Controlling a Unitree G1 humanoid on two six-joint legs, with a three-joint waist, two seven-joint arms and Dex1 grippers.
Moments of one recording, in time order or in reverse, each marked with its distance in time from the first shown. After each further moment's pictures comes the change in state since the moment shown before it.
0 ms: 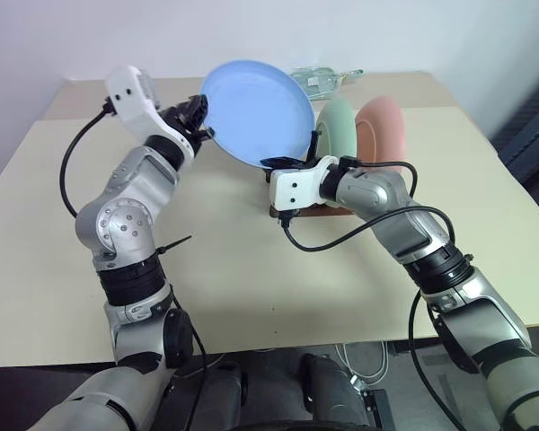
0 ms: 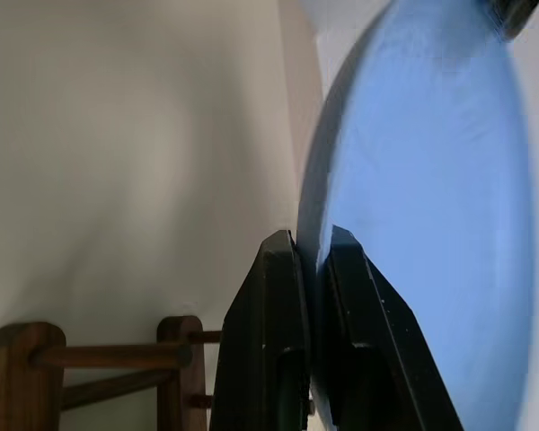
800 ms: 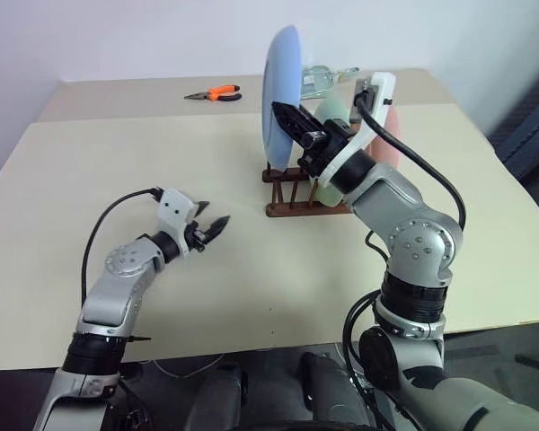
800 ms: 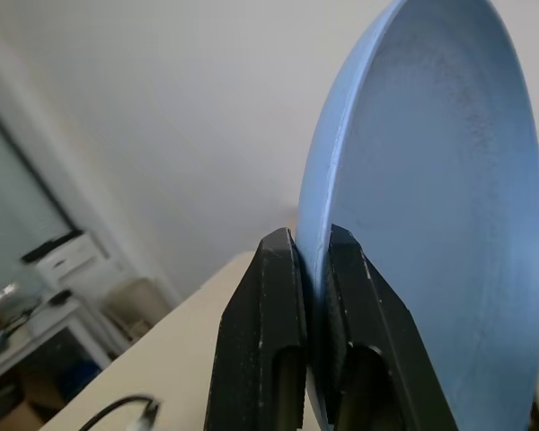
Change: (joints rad) left arm 0.564 0.332 -0.493 0.050 0.325 -0.471 -0.689; right arm 0.099 0.520 -0.635 -0.419 1.135 1.015 -0.465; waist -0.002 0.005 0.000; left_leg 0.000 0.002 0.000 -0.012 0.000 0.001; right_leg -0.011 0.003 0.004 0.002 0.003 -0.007
